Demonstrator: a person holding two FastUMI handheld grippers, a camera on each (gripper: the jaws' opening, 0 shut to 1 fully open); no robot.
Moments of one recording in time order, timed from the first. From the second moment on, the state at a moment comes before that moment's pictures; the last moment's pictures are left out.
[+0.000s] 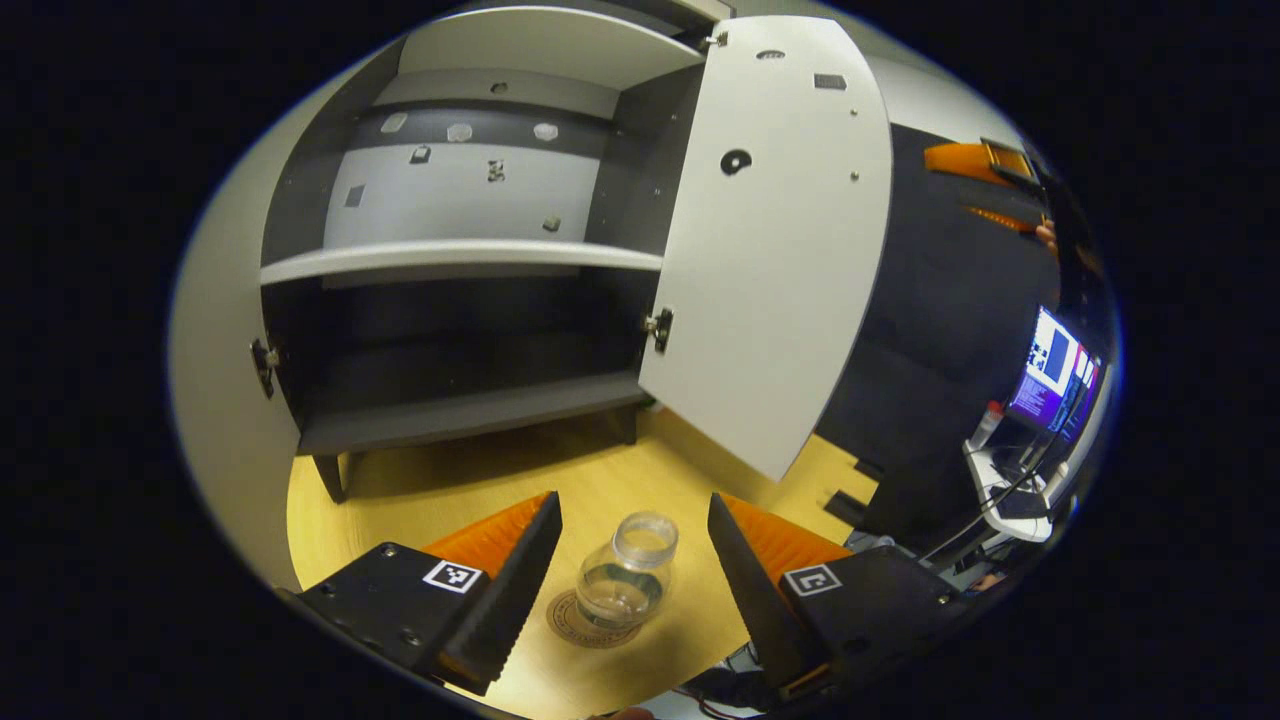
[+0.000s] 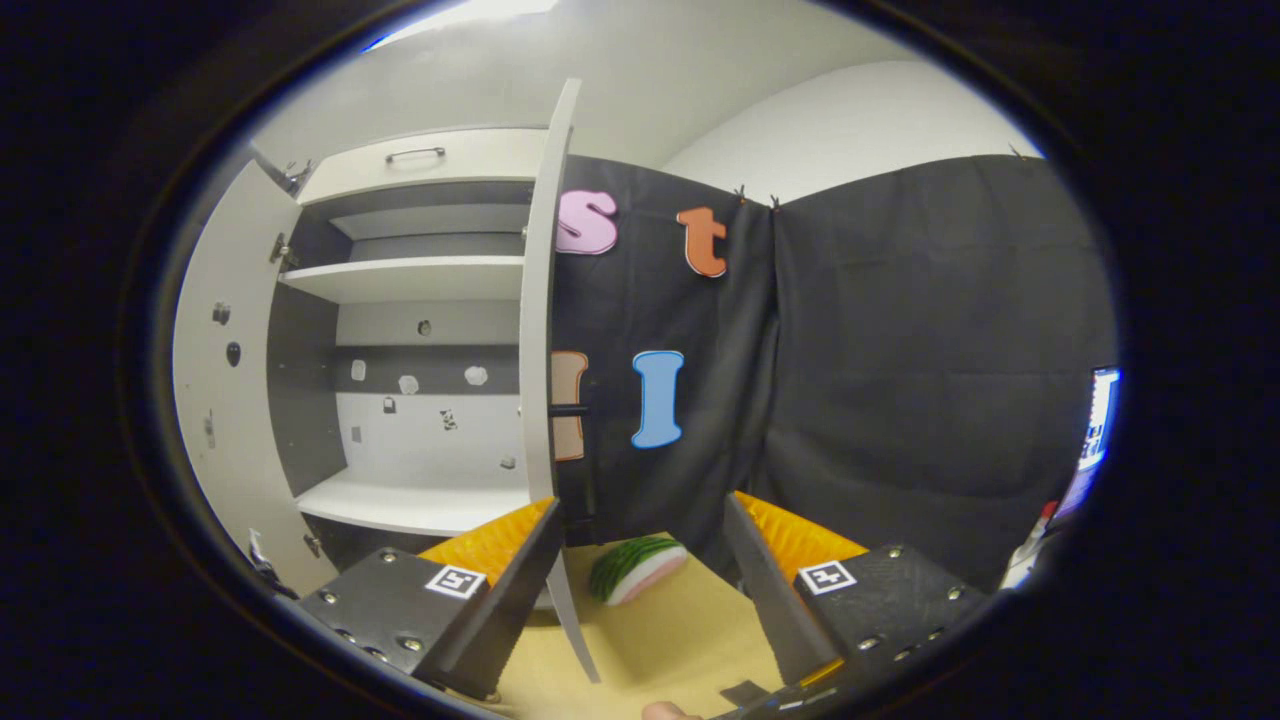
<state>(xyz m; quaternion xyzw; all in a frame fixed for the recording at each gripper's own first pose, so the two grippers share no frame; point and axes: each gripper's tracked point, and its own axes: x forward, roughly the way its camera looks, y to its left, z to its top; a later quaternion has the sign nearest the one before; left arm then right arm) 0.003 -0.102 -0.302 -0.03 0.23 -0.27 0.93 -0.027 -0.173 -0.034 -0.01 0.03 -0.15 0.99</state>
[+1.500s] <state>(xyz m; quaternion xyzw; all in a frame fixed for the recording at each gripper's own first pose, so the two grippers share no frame) 0.033 -0.043 -0.017 -0.06 0.06 -0.10 0.99 0.051 -0.133 0.015 0.03 -0.01 0.01 1.00</state>
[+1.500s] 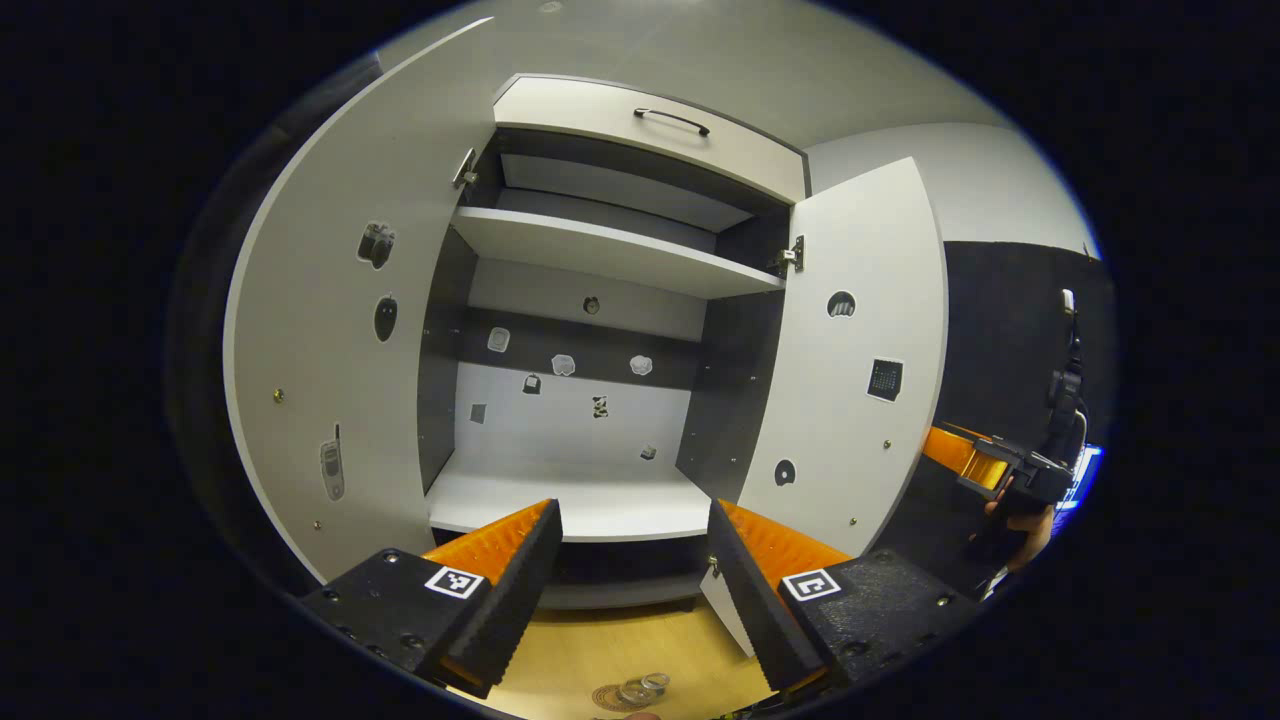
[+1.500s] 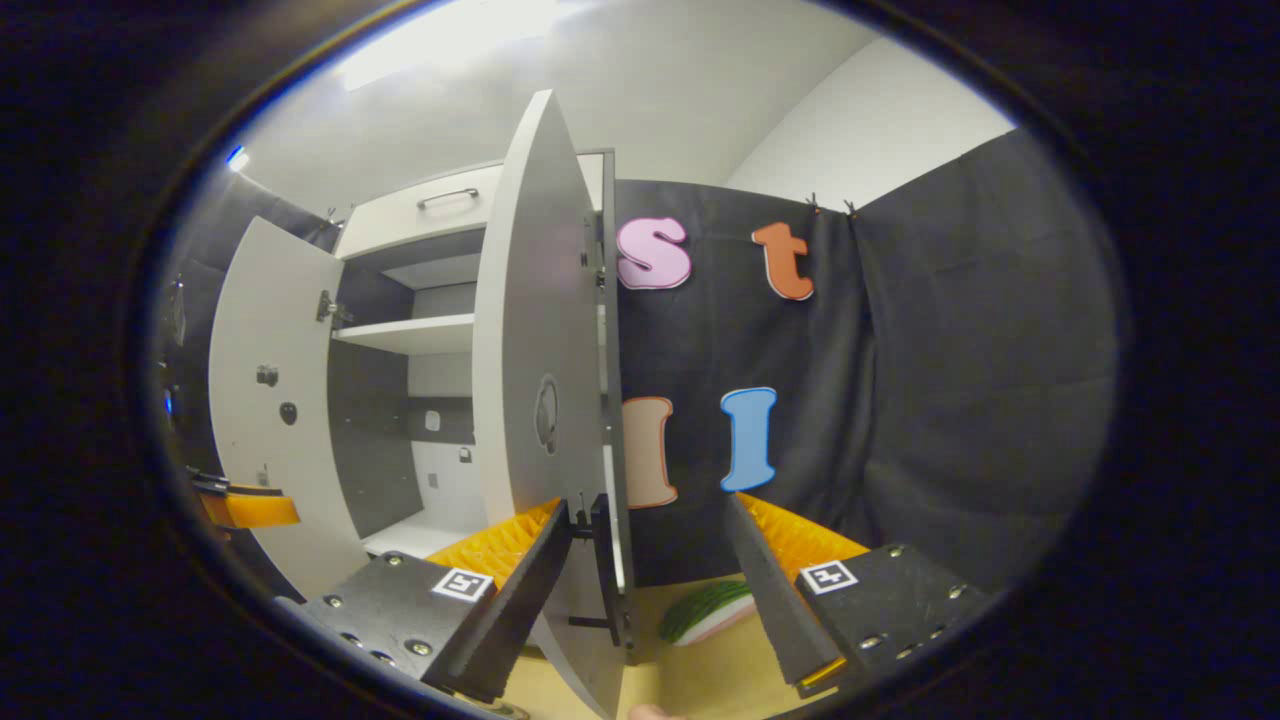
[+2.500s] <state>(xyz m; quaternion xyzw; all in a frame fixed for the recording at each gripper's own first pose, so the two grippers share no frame) -0.014 0.062 -0.010 -0.06 0.03 0.04 1.00 0.117 0.015 -0.013 0.04 0.02 0.14 0.99</state>
